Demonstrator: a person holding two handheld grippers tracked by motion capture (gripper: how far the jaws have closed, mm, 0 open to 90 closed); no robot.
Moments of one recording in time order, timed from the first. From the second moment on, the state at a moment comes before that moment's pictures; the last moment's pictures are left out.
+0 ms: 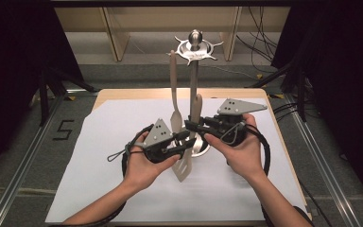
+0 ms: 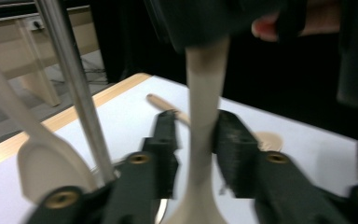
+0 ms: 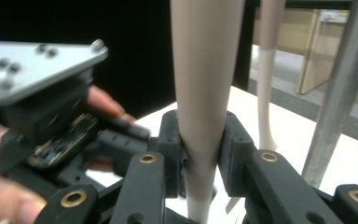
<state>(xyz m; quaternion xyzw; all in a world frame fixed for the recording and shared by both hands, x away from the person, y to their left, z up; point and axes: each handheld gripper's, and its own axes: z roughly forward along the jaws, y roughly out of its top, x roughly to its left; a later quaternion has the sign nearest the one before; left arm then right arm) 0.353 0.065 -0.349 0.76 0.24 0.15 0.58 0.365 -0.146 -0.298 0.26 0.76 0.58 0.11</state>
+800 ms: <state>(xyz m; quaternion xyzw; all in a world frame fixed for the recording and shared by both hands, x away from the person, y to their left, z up) 0.360 0.071 -0.331 0.76 0.22 0.12 0.60 0.361 -0.152 -0.295 0.21 0.77 0.60 0.11</state>
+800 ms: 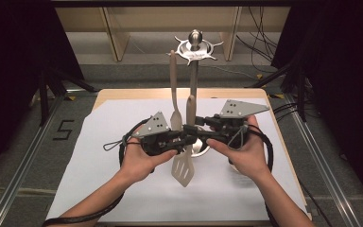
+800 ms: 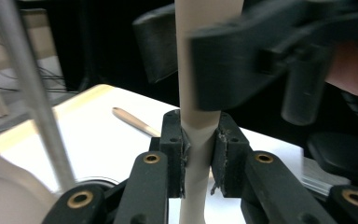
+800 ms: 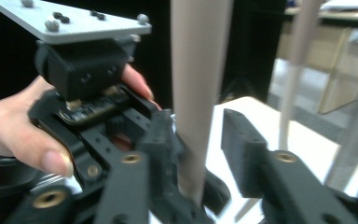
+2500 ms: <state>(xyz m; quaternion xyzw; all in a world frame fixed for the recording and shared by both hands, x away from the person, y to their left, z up) 0.397 0.053 -0.283 0.76 0.30 0.22 0.54 0.360 -0.250 -0.327 0.37 0.69 0.59 0.17</state>
